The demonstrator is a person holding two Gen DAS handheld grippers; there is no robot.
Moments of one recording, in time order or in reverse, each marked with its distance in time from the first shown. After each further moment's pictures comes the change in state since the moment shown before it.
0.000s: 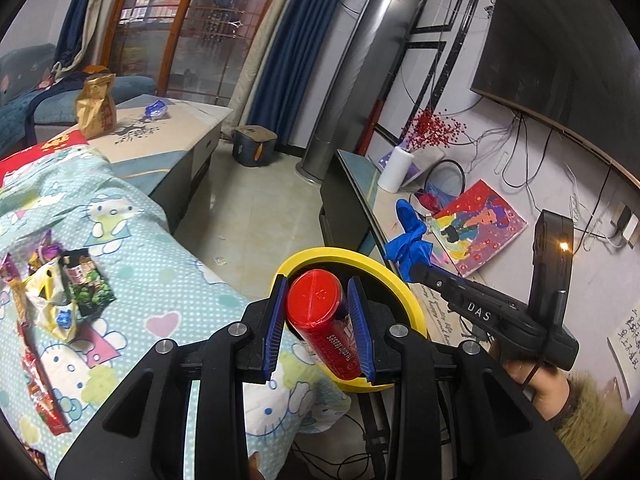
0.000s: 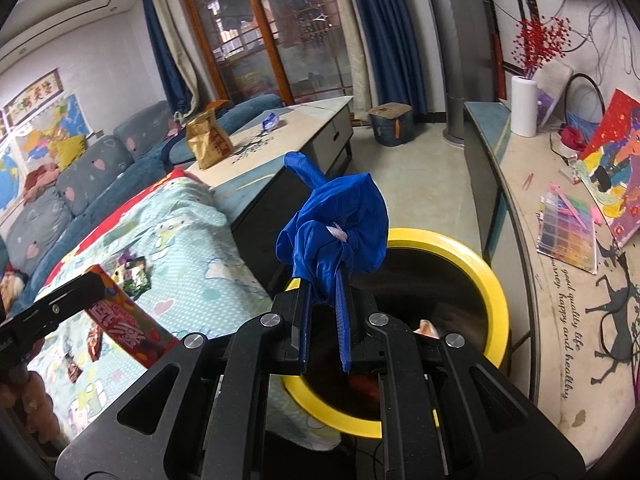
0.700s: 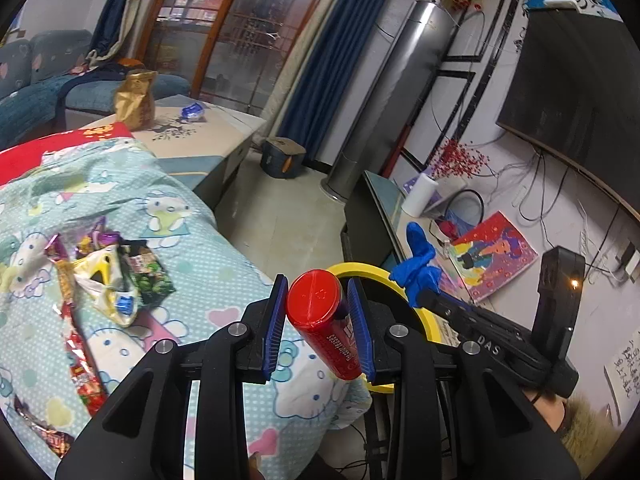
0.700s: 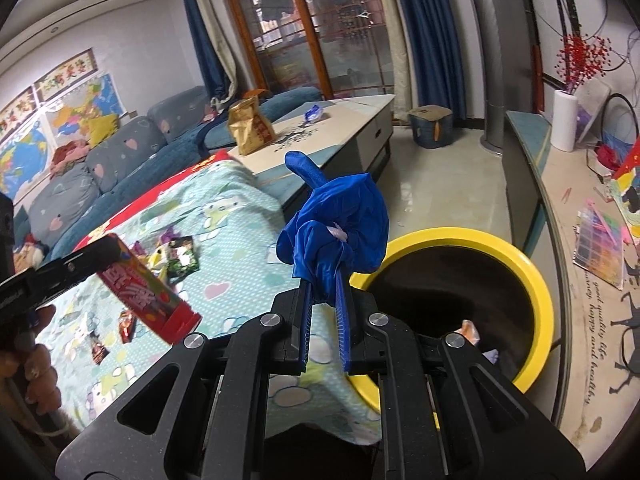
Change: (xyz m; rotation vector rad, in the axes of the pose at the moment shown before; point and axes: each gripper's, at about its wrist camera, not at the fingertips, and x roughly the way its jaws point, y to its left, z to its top) left arm -0.047 0.041 -0.001 -0.099 -0.060 0.059; right arm -0.004 0.058 -0.010 -0.087 0.018 0.104
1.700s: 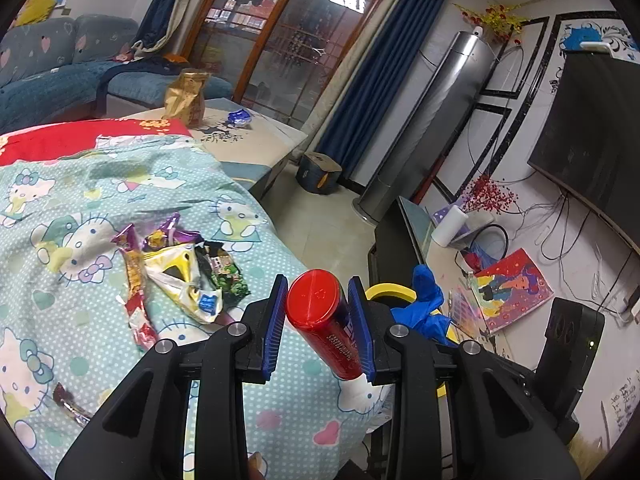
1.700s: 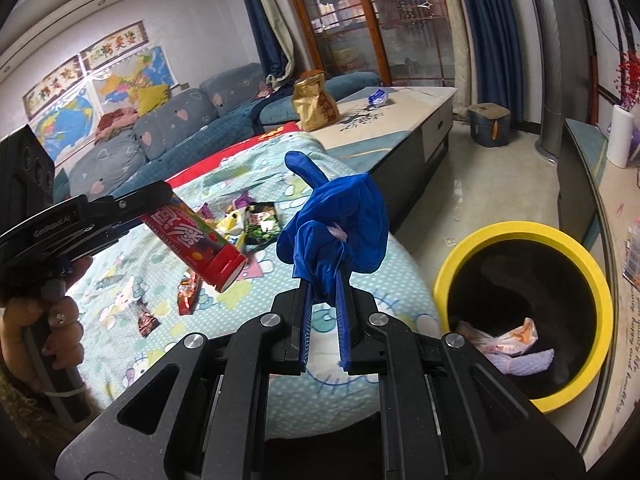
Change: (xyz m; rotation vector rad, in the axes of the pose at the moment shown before) left arm -0.047 0.059 0.003 -0.124 -0.066 0.090; right arm 0.006 0.068 -0.015 -0.109 0.058 0.168
